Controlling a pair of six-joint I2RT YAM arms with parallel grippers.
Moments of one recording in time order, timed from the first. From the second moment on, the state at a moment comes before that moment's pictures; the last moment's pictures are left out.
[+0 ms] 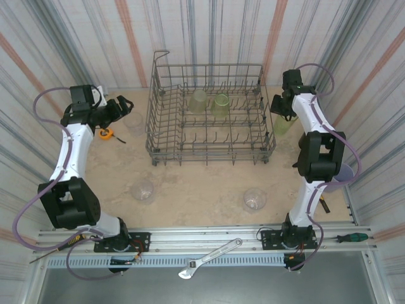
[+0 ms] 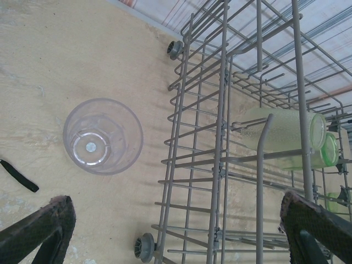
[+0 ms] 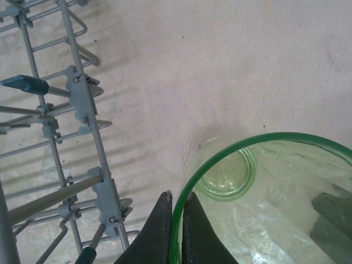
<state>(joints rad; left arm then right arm) 0.16 1.48 1.36 -0.61 0.42 -0.36 0.00 1.98 1.76 -0.82 0.07 0.29</state>
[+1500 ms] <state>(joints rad) 0.16 1.43 1.36 -0.61 0.43 -0.37 0.18 1.66 1.77 -0.68 0.13 0.24</state>
